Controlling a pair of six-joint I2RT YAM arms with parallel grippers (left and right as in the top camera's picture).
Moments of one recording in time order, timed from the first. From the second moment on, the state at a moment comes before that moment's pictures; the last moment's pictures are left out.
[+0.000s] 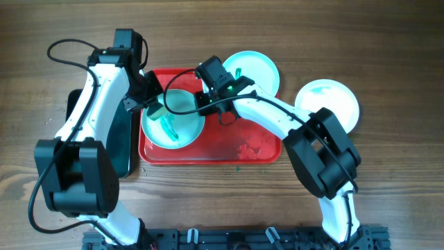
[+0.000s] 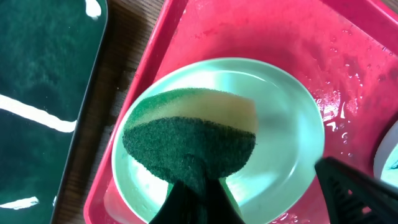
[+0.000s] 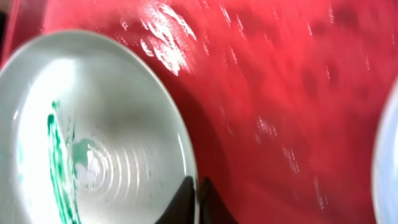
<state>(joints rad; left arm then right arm) -0.06 1.83 1.43 -1.04 0.07 -0.52 0.68 2.14 1.51 -0.43 -0.16 0.38</state>
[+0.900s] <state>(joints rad) -0.18 1.83 1.08 -0.55 0.09 -0.40 0.66 2.17 1.54 -0.62 -0.18 0.62</state>
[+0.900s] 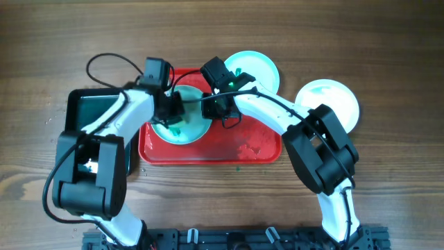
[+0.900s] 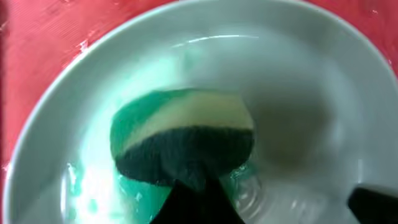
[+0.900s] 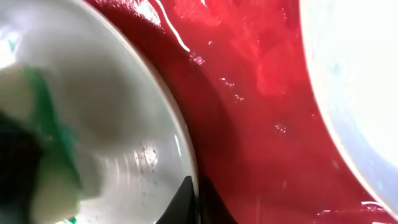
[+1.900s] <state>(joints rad) -0.19 1.80 1.00 -0.44 0.30 -0.15 0.65 2.17 1.53 -0.61 -0.17 0.60</state>
